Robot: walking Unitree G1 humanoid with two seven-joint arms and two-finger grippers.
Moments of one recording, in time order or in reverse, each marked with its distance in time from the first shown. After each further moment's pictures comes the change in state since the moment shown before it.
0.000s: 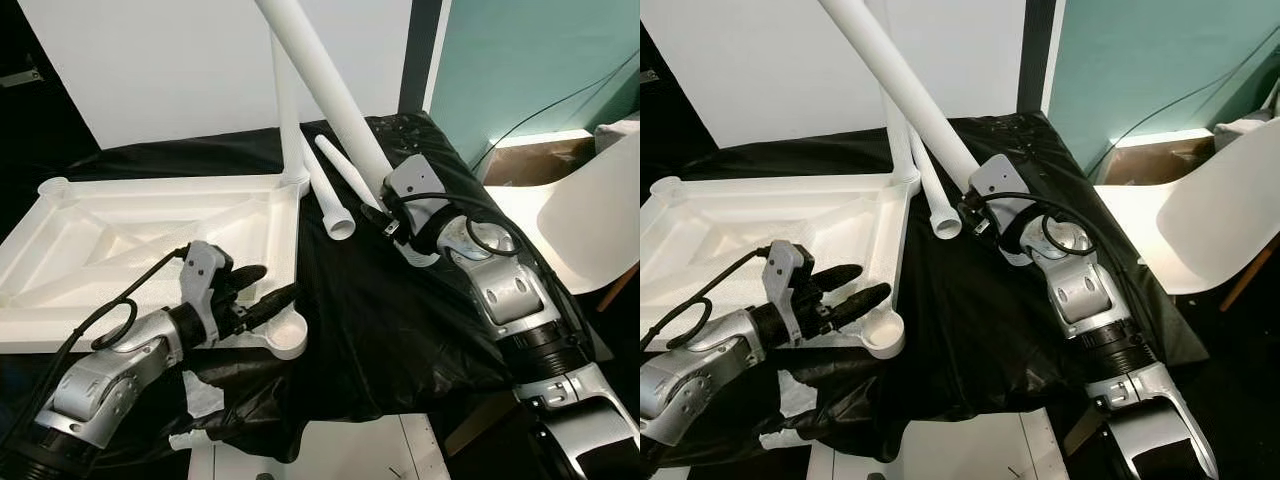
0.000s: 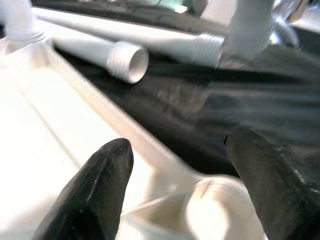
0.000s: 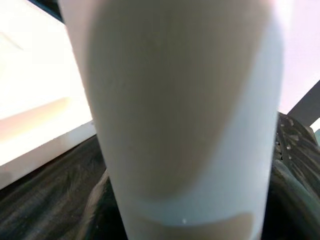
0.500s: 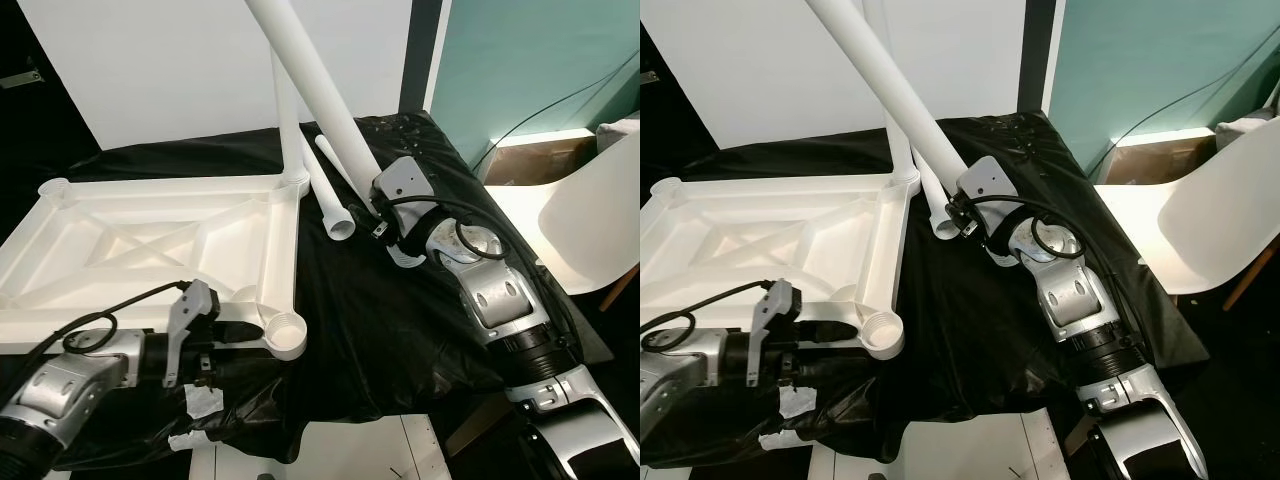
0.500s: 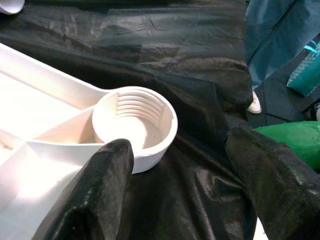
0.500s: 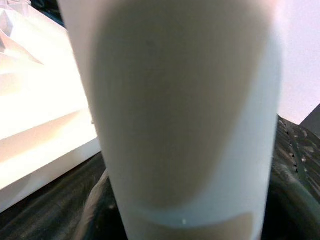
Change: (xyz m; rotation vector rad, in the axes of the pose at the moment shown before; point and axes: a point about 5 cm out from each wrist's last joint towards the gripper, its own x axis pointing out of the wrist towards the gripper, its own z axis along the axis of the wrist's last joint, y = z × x) left arm -0.030 0.002 -0.019 -0.003 0.221 -0.440; right arm 0.003 0.009 0.006 0.013 -0.037 0.022
